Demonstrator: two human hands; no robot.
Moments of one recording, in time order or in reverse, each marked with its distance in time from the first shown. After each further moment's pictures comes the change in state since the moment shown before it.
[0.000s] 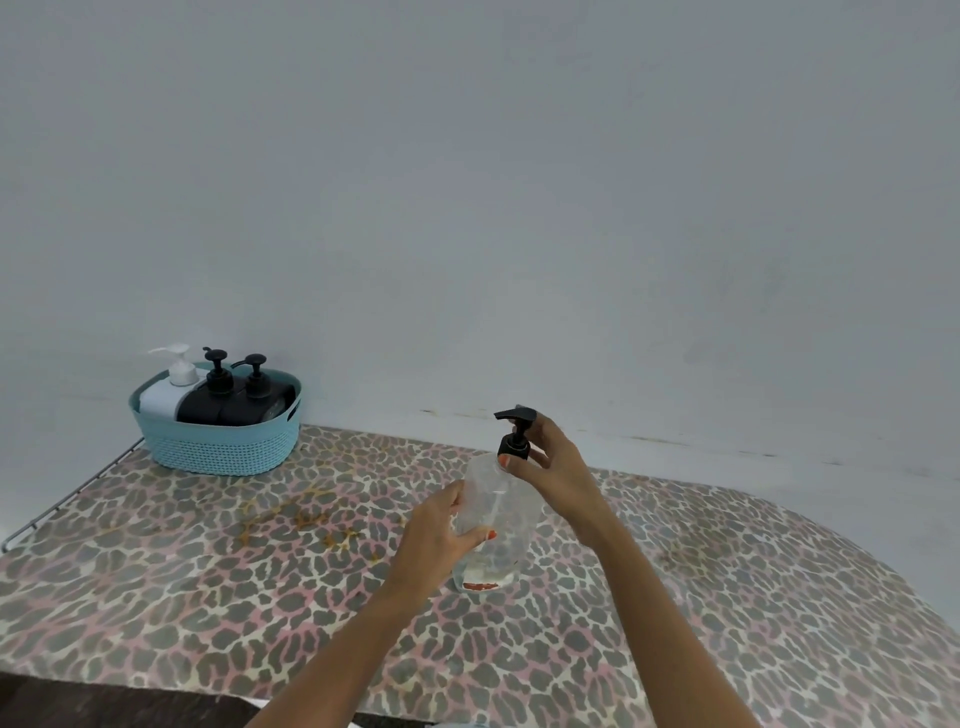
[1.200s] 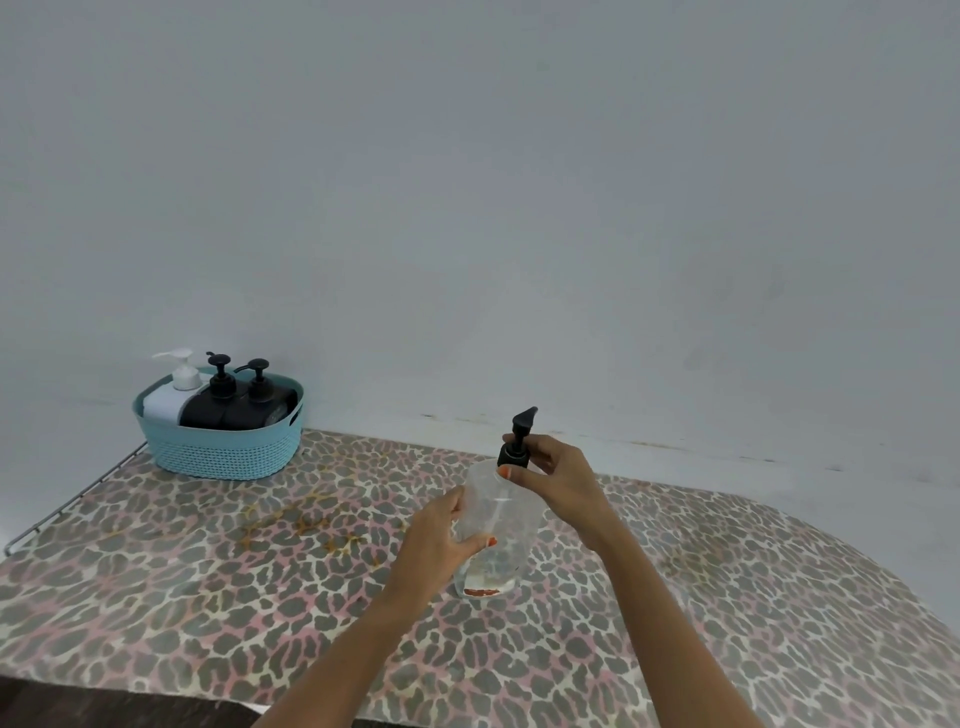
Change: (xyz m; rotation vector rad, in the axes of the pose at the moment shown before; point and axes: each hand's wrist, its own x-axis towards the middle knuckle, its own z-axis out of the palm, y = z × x) left_hand -0.003 0.000 -0.002 -0.033 -0.023 -0.025; right_hand 0.006 0.008 -0.003 -0.093 0.060 0.052
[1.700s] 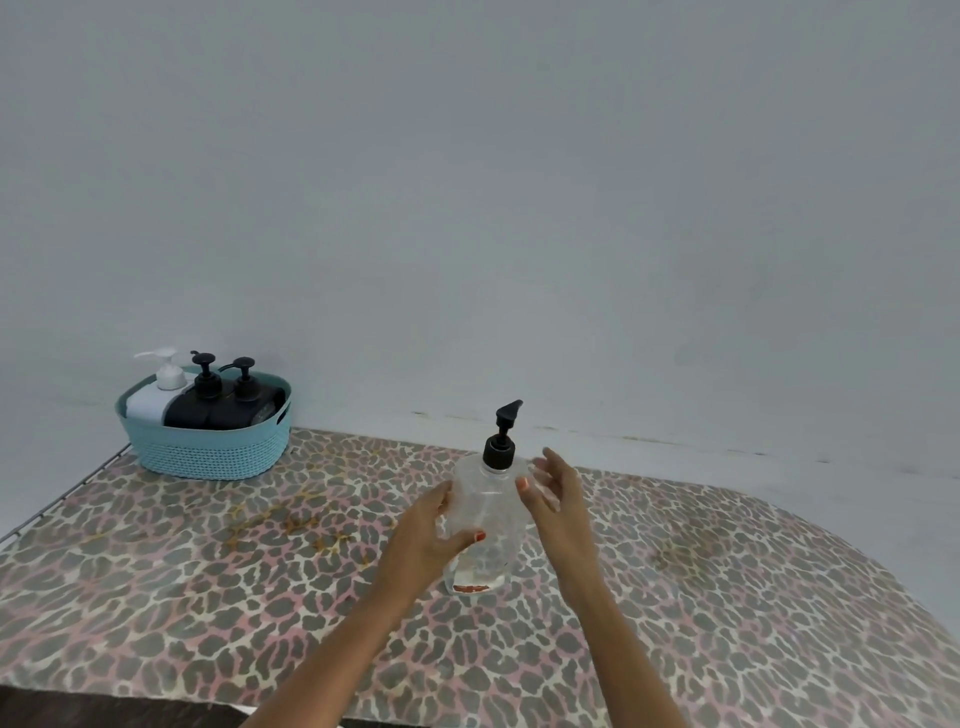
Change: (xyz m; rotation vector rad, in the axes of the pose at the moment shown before) left_hand 0.001 -0.007 0.001 -0.019 -0.003 -0.011; right_hand -0.034 0.032 0.017 0.188 0.239 0.103
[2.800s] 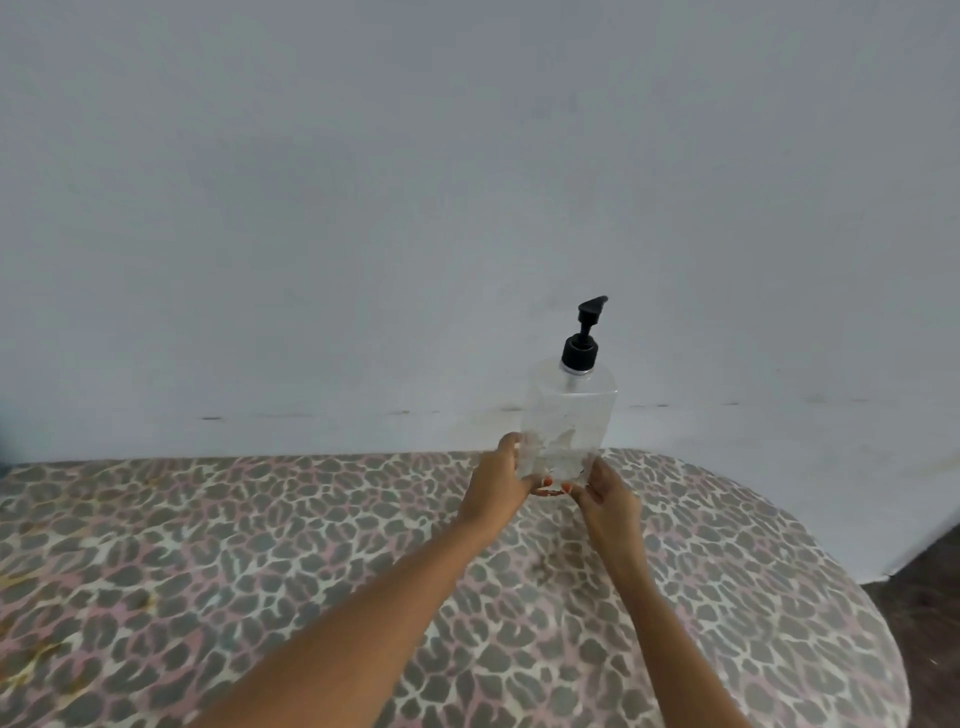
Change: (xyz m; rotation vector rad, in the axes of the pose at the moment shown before) left_hand 0.149 0.058 0.264 -0.050 -0.287 -0.053; right_hand 0.119 0.133 -0.206 -0.315 0.299 0.115
